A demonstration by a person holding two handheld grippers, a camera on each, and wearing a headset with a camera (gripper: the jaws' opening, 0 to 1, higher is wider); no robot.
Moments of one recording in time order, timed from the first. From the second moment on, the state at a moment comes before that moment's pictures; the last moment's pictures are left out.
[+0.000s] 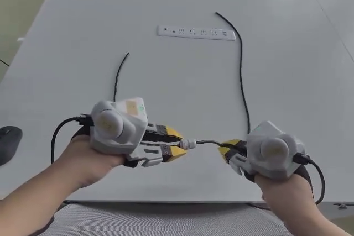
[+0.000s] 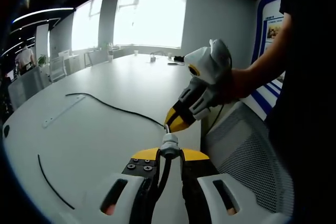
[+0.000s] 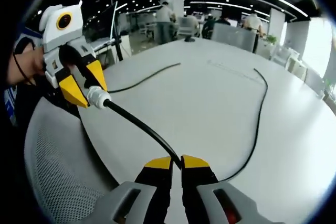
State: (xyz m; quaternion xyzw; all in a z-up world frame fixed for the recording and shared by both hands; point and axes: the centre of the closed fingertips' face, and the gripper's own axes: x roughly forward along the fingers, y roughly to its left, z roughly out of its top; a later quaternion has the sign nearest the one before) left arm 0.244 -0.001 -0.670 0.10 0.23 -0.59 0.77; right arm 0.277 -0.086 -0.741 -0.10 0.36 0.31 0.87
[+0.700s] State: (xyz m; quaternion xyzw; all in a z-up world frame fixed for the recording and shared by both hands) left arm 0.257 0.005 -0.670 0.12 0.22 -0.57 0.78; right arm 0.276 -0.099 -0.729 -0.10 0.34 0.30 0.88
